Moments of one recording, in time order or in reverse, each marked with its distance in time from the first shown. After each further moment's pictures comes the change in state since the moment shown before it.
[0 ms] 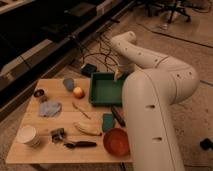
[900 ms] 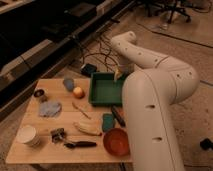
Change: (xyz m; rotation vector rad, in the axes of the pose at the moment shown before) arm 0.000 0.000 0.000 0.000 0.000 0.000
